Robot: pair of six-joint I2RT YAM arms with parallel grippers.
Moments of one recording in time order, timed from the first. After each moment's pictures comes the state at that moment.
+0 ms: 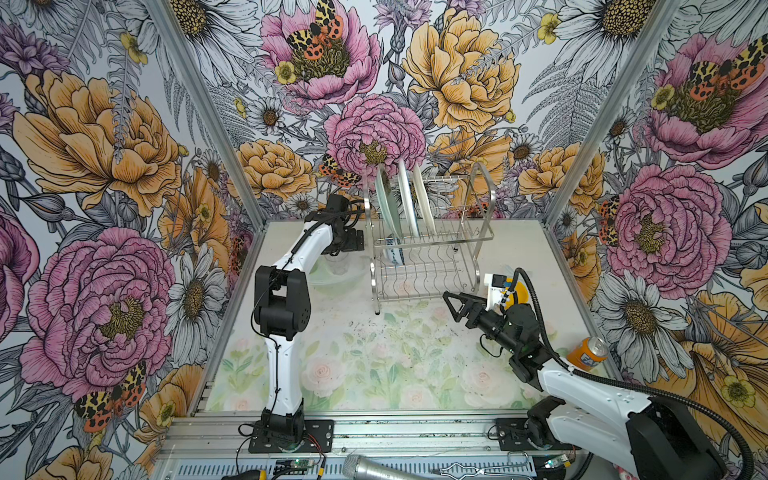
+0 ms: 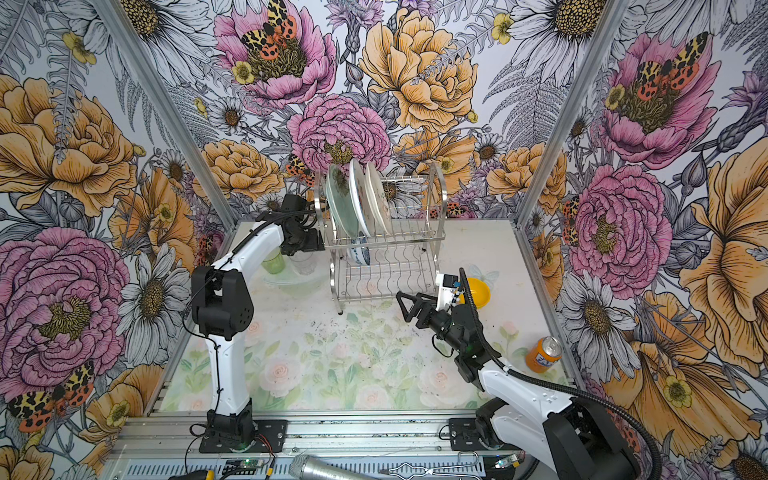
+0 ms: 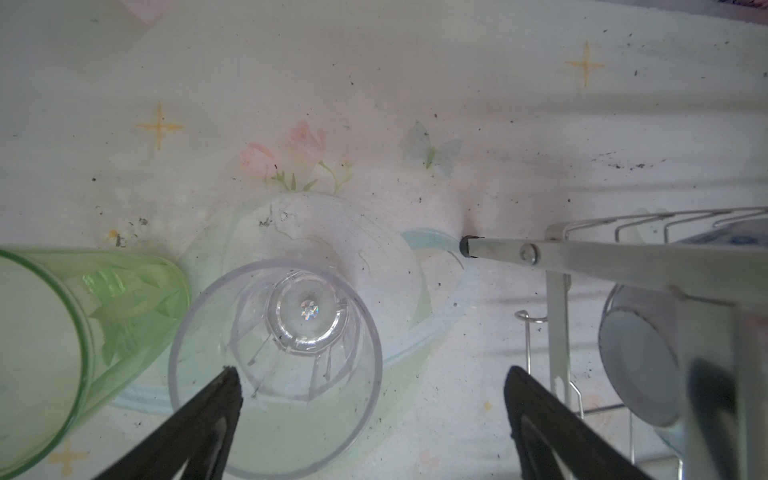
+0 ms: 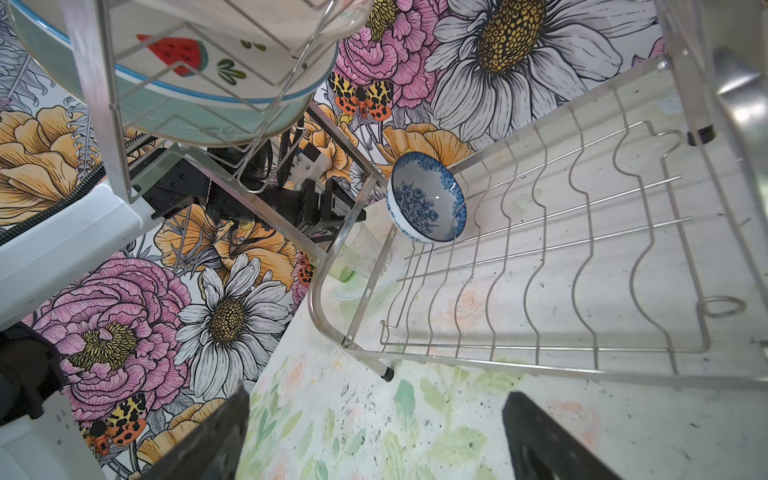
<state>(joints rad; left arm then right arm) -0.21 2.14 1.95 -0.87 -0.02 -0.26 0.46 1.04 0.30 0.61 -0.26 0.73</state>
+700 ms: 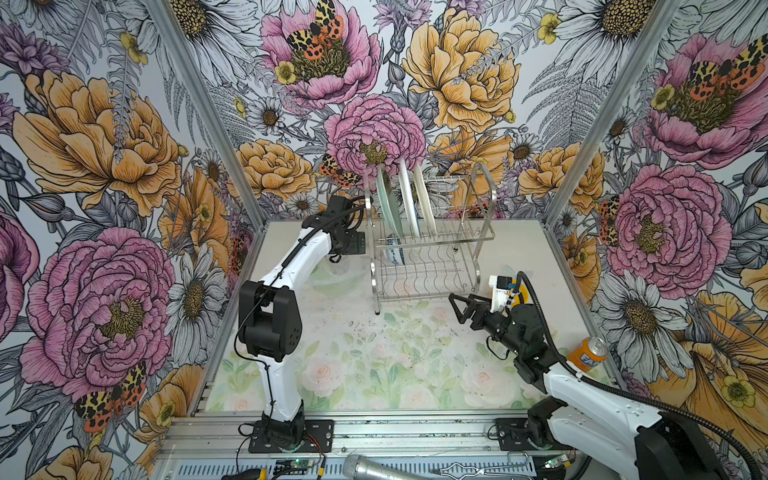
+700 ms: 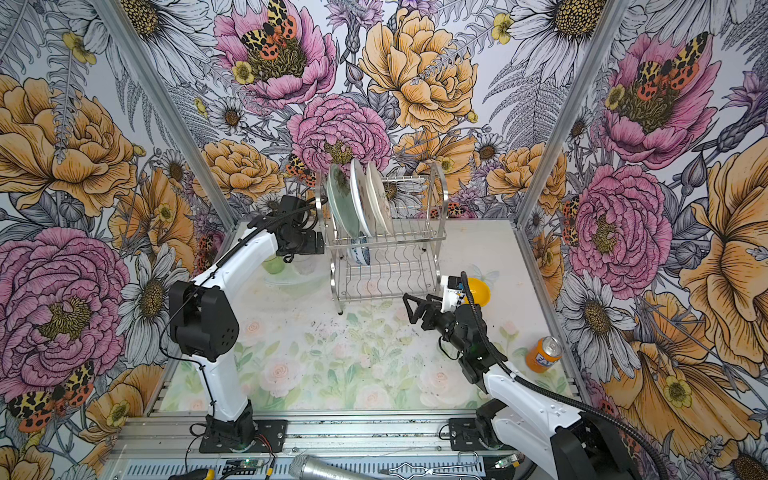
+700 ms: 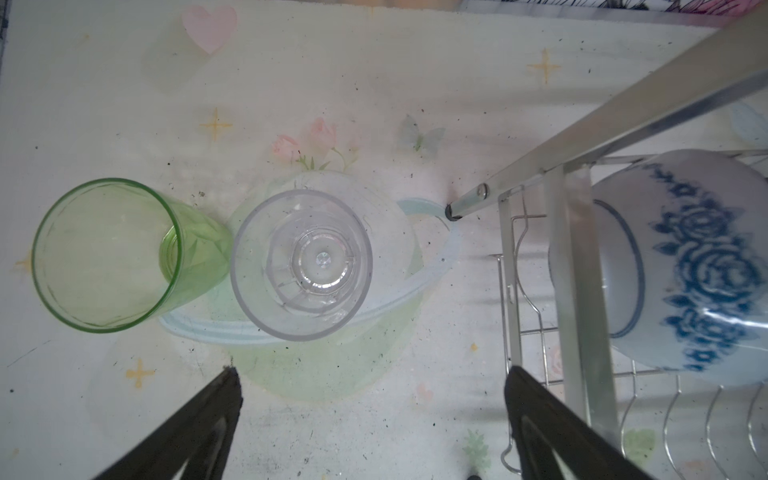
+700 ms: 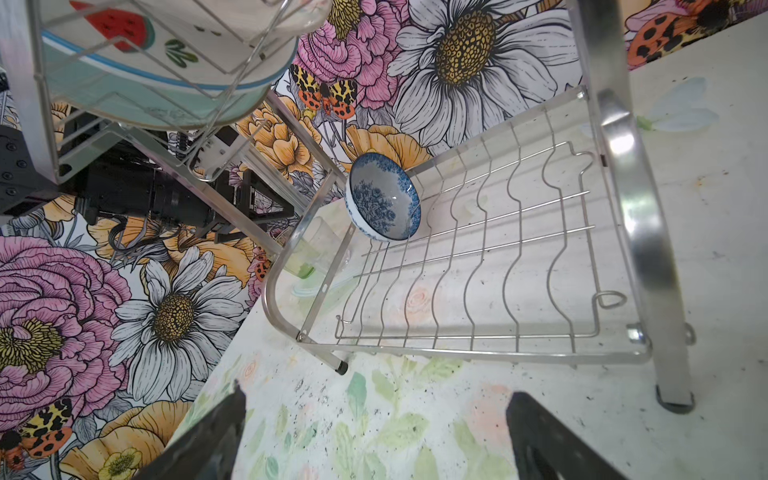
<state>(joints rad) -0.26 1.91 1.73 -0.83 -0.14 -0.27 0.43 0.97 0.31 0.43 -0.23 0.60</state>
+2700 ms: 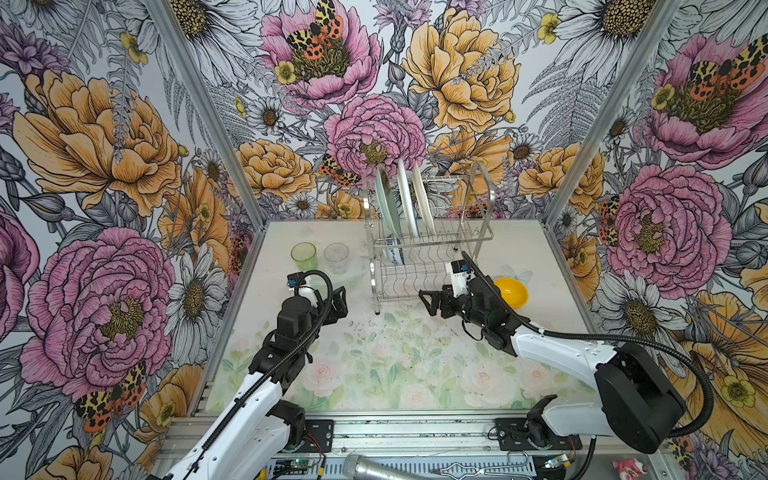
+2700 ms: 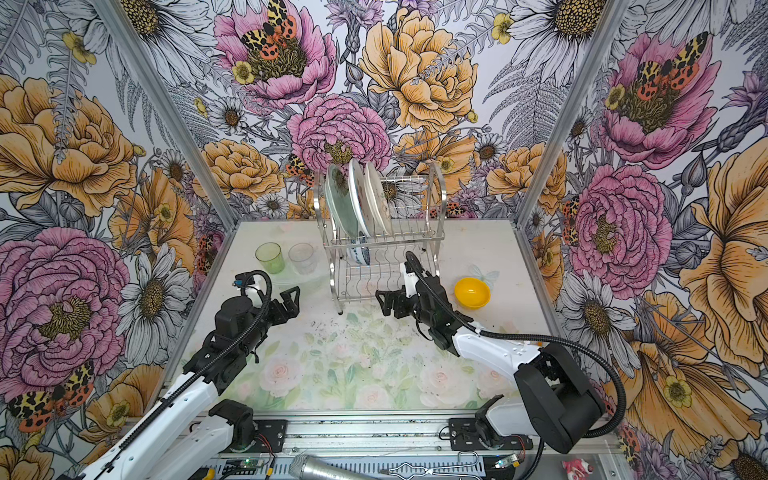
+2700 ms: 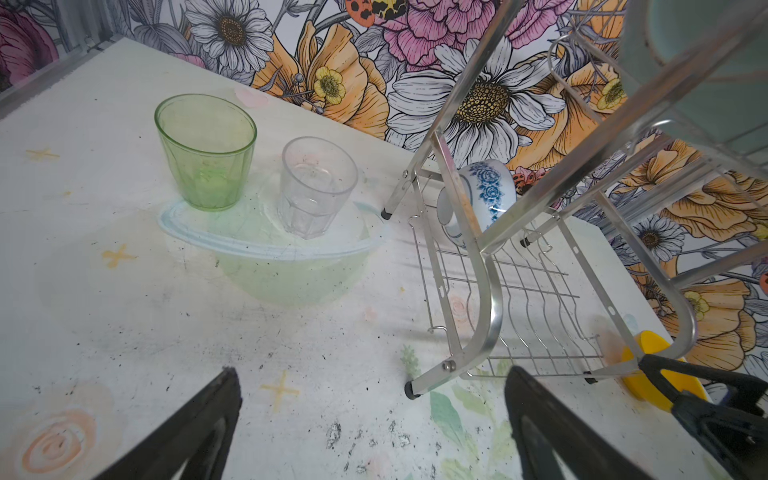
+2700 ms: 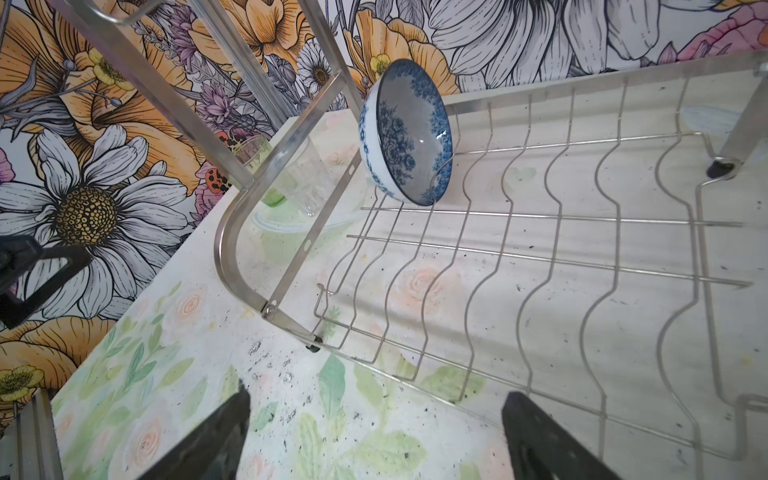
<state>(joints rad) -0.33 0.73 0.45 -0.07 -0.13 -0.49 0.57 1.37 0.66 0.29 -0.16 0.39</state>
